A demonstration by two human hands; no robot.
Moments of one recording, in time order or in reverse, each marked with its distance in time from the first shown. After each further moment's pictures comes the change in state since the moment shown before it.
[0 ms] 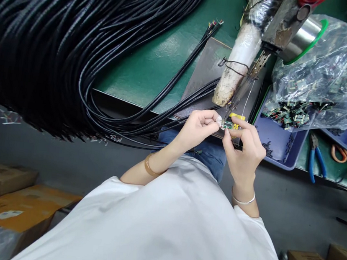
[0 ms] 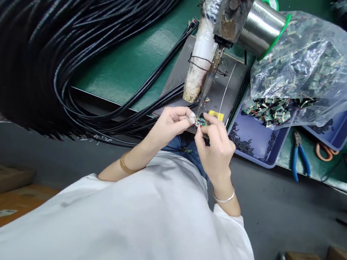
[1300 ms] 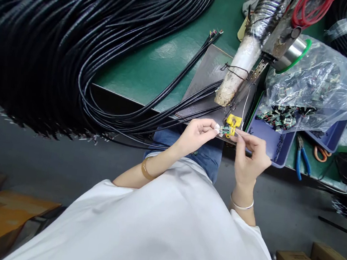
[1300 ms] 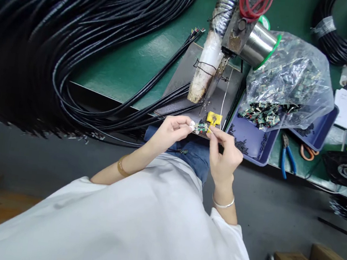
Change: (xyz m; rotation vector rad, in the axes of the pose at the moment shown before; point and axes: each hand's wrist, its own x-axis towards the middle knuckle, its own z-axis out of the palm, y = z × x) left_hand -0.018 -0.014 -0.001 -0.105 -0.062 -0.014; right_hand -0.022 0.006 -0.014 0.101 0.100 0.163
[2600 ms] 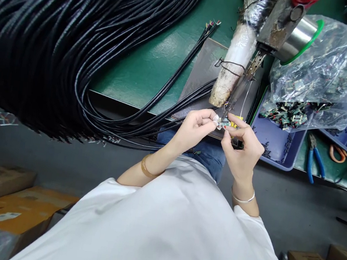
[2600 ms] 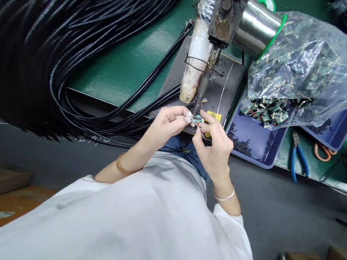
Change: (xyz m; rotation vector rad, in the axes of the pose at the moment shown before) left_hand 0.017 0.019 0.000 0.136 0.063 -0.044; right_hand 0.022 -0.001 0.019 0.084 -0.109 -0.084
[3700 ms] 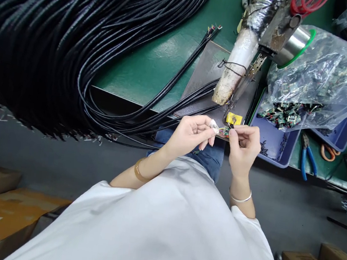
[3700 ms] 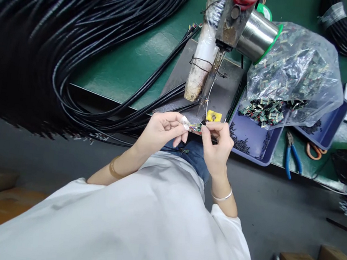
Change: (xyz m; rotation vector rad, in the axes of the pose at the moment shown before) left_hand -0.027 0.002 -0.006 -0.035 -0.059 0.040; right_hand -0.014 0.011 0.005 0.143 0.100 0.109
